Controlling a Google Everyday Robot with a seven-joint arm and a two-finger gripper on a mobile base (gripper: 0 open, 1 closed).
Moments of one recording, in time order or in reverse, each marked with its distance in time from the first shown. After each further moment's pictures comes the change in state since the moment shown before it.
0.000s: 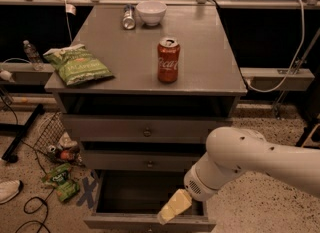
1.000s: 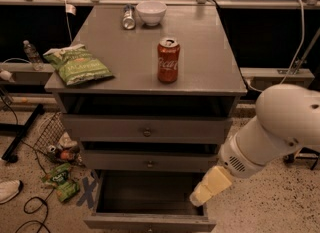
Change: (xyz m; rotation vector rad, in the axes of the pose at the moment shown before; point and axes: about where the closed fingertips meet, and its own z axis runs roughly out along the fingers) arm 0.010 -0.015 -0.139 0.123 -0.054 -0.123
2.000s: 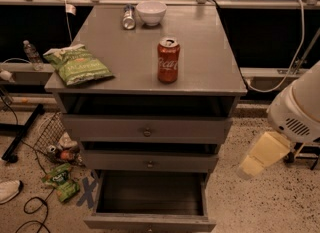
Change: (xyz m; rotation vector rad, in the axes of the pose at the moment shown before) arm 0.000 -0.024 -0.148 0.225 0.015 -0.138
